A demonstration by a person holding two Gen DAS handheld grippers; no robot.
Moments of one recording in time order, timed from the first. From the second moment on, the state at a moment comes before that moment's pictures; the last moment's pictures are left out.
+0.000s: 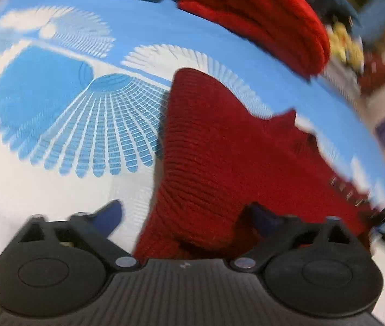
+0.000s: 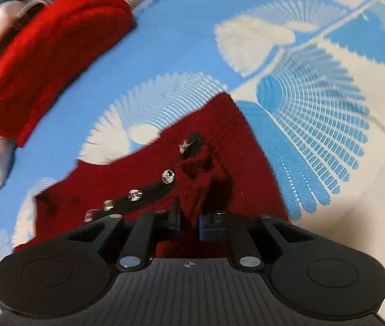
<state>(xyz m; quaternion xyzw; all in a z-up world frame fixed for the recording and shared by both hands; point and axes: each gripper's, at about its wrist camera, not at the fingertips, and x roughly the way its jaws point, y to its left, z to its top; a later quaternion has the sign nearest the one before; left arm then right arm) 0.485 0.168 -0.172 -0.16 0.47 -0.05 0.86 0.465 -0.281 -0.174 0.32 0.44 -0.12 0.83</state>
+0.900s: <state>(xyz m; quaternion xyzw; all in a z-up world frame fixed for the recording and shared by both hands) 0.428 0.186 -0.162 -0.10 0.52 -0.09 0.84 0.344 -0.325 -0.150 0.20 0.45 -0.03 0.87</state>
